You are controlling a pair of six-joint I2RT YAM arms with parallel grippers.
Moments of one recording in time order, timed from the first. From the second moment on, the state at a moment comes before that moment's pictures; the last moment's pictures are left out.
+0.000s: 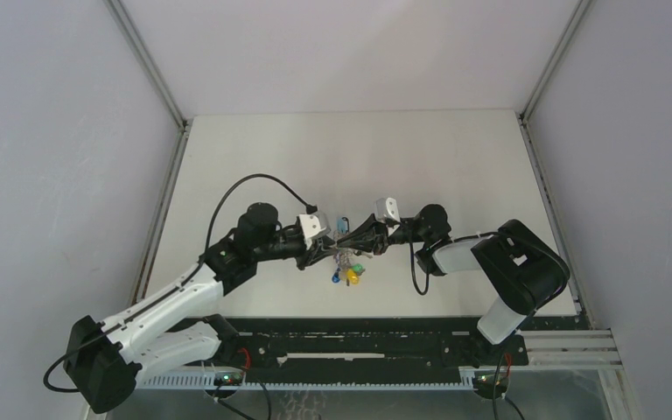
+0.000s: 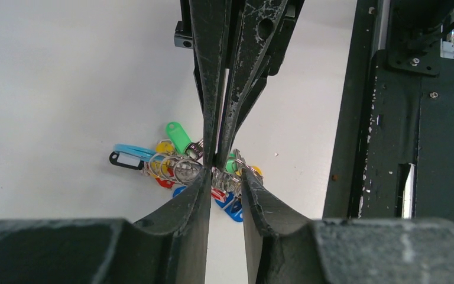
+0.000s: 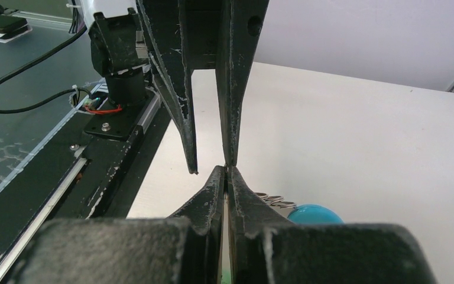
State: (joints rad) left arm -0.71 0.96 0.65 -0.09 0.51 0.24; right arm 0.60 1.64 0.53 1.37 -1.08 0.14
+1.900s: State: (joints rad) left arm -0.69 1.05 0.90 -0.41 0.24 -0.12; right arm 0.61 1.39 0.53 1.03 -0.92 0.00
